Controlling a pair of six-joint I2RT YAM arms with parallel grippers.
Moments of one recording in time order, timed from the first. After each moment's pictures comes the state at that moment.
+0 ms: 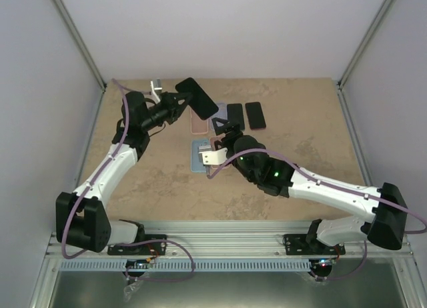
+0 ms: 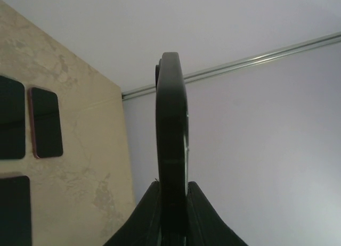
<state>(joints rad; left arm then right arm) -0.23 1.31 0.96 0.30 0.64 -1.25 1.10 1.31 0.99 0.15 0.54 -1.40</state>
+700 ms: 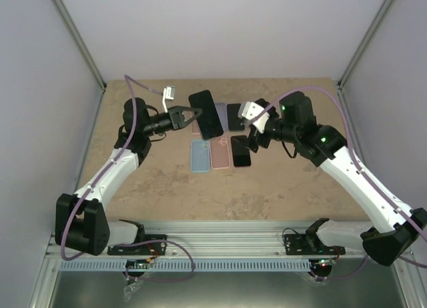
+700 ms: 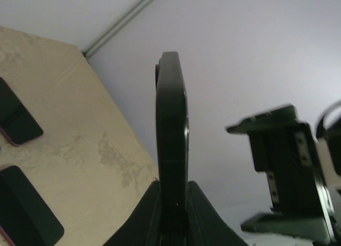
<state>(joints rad) -0.24 1.30 0.91 0.37 0.94 -0.89 0.66 1.21 1.33 -0.58 -0.24 -0.62</state>
